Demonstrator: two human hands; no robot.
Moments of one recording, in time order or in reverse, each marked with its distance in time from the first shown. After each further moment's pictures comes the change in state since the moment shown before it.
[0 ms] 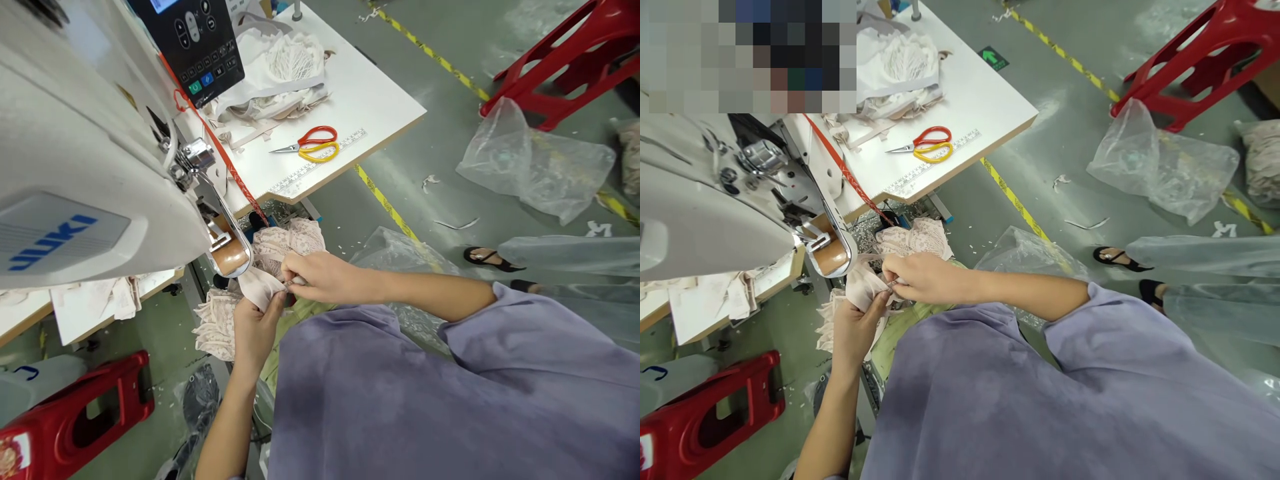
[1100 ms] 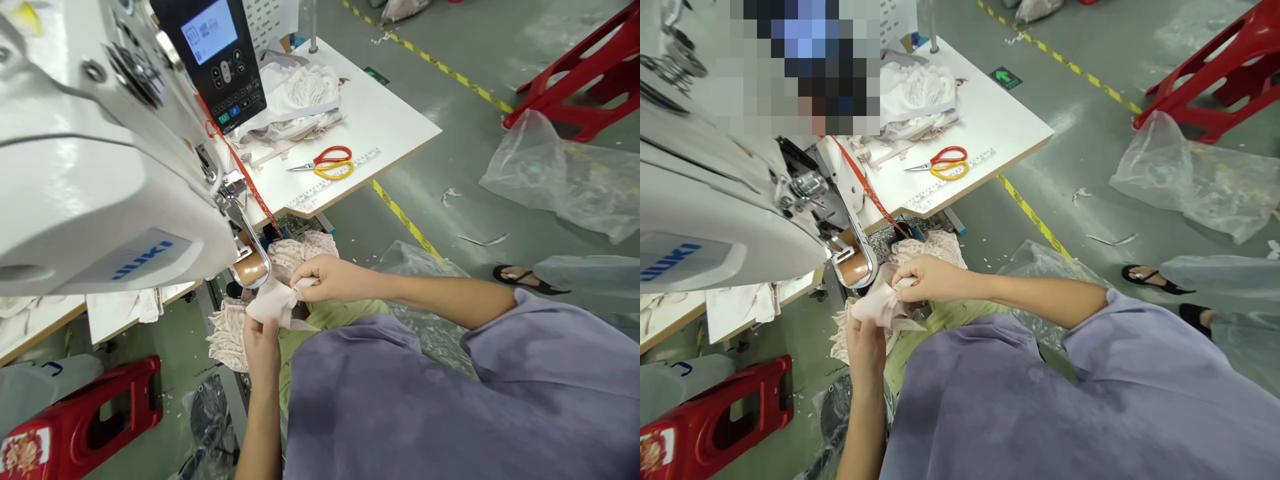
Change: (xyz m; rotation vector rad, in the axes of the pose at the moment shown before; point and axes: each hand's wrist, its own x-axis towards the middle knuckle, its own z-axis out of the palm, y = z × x) left_hand -0.004 -0.034 0.013 -0.623 0.283 -0.078; right_hand 0.024 -0.012 -0.016 0.563 -0.087 0.206
